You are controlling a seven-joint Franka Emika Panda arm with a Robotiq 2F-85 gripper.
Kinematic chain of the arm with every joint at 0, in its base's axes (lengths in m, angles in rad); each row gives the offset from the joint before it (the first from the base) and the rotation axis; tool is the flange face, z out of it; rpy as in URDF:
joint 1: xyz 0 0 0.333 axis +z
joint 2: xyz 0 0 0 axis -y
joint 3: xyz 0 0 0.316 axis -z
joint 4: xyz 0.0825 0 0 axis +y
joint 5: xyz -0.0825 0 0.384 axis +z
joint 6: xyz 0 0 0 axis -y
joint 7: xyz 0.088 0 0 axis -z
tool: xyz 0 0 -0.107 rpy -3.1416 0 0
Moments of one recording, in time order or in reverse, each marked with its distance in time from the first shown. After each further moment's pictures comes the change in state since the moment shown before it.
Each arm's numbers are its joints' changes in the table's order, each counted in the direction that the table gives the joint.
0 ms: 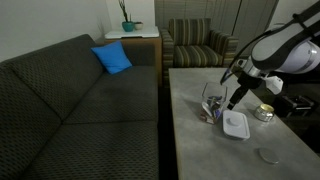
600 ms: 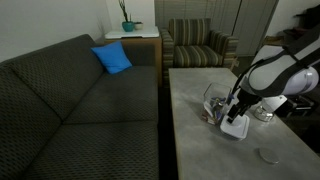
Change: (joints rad) arm 0.118 -0.090 0.138 -0.023 0.009 0.121 0.262
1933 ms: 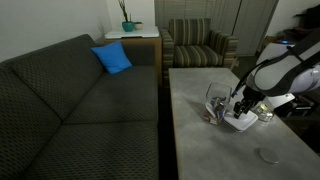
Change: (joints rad) arm 0.007 0.011 0.063 0.001 0.000 0.041 0.149
